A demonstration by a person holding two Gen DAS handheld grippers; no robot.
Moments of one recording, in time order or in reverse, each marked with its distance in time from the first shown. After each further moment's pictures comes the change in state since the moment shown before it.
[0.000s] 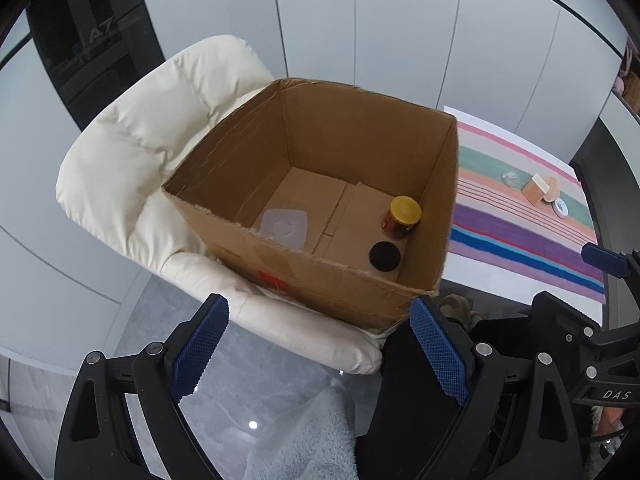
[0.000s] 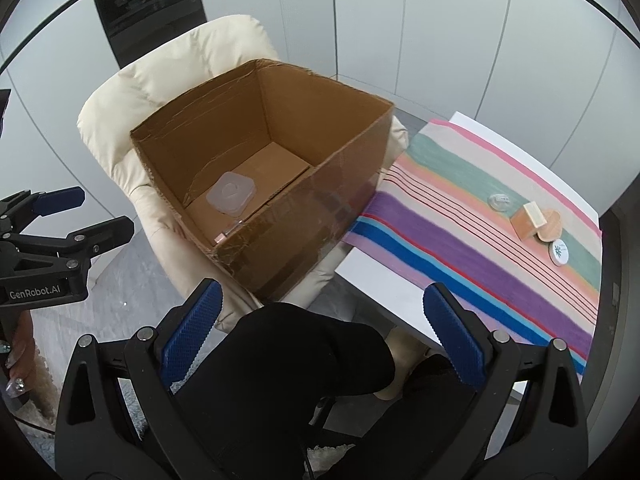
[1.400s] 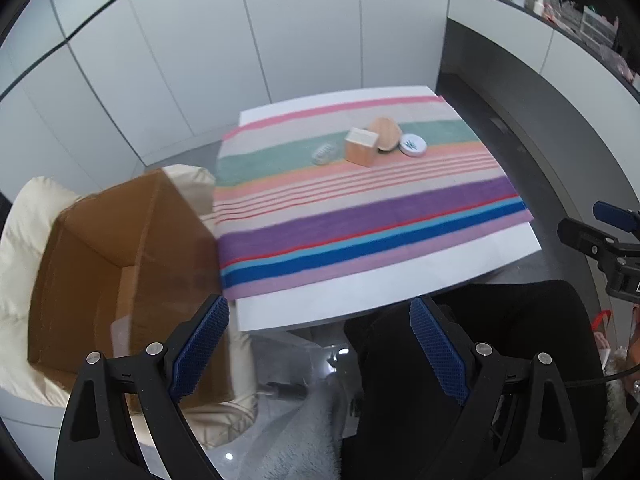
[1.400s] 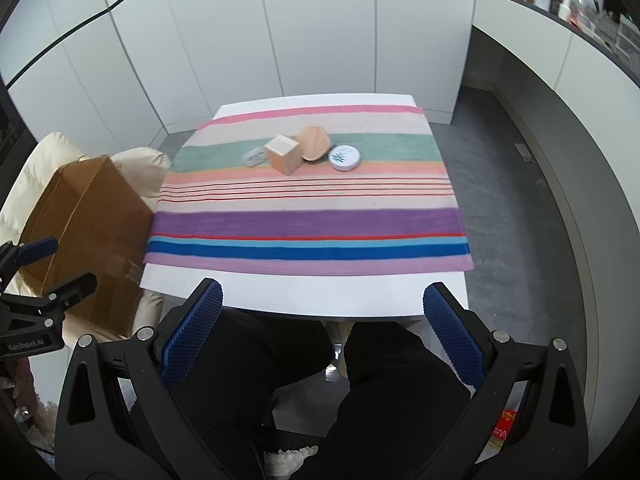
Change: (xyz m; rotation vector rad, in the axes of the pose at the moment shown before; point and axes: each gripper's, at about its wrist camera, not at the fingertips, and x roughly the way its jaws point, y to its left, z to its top) left arm 0.013 -0.271 0.012 0.506 -0.012 -0.247; right arm -0.090 -0.259 -0.136 0.556 -0.058 -0.311
